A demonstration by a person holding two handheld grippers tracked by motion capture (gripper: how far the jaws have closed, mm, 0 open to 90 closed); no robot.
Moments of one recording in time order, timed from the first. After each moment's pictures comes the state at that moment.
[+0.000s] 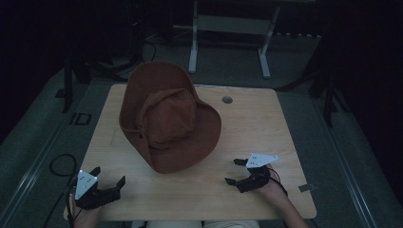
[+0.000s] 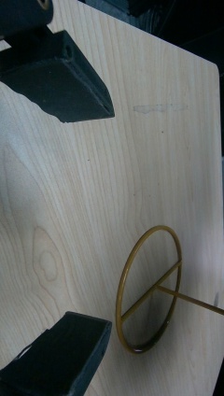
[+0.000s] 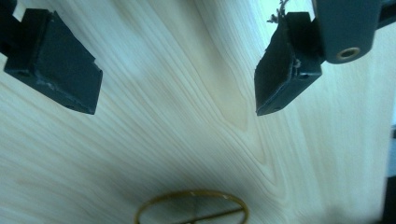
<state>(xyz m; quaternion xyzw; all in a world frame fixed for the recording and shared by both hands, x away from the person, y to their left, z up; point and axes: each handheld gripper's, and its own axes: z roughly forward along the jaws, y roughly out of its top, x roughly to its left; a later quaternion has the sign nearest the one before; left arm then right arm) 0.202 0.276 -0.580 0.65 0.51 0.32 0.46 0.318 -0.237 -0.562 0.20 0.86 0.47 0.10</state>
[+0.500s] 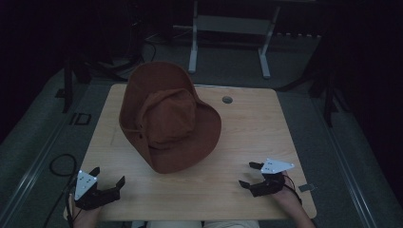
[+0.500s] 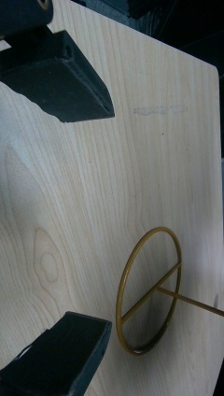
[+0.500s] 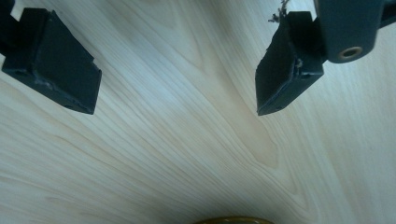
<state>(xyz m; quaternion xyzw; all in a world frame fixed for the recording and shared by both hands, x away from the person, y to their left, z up) 0.201 0.277 -0.580 0.65 0.51 0.33 0.46 0.304 -0.280 -0.568 0.23 0.85 0.45 0.14</state>
